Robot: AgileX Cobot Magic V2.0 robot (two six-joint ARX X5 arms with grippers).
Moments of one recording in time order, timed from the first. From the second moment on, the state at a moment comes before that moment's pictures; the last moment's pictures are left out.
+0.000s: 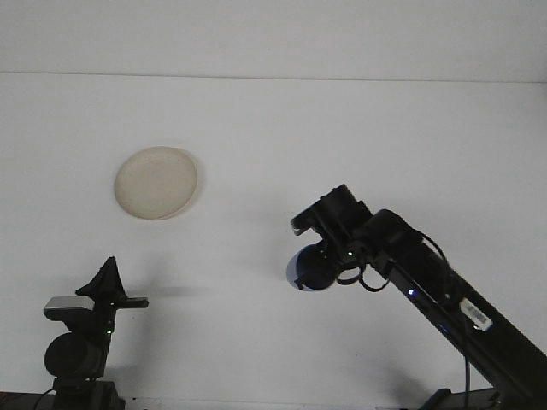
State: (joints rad) left arm -0.01 0.01 0.03 0.12 -0.05 -0.12; right arm 0.68 1.52 1.48 -1.18 -0.06 0.05
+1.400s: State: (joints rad) left arm -0.01 0.01 0.03 0.12 -0.05 -0.12; right arm 0.81 1.87 1.61 -1.21 -0.01 -0.02
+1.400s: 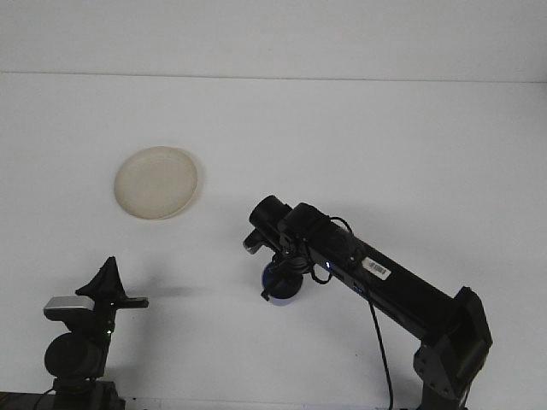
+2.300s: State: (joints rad) left arm -0.01 0.01 0.03 0.12 -0.05 -0.12; right arm 0.81 1.82 1.67 -1.22 -0.03 -0.02
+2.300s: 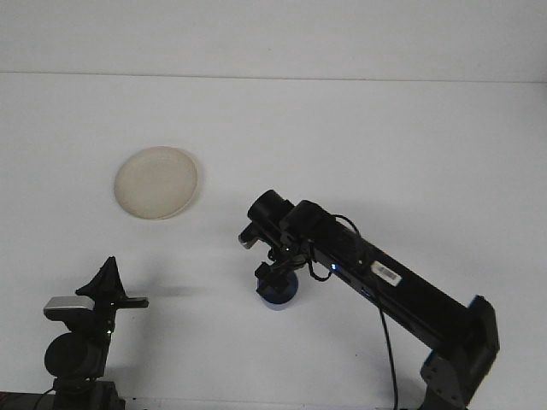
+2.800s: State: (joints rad) left arm -0.01 0.01 0.09 0.08 0.07 -0.36; right arm 0.68 1.29 1.68 -1.01 0.02 -0.02
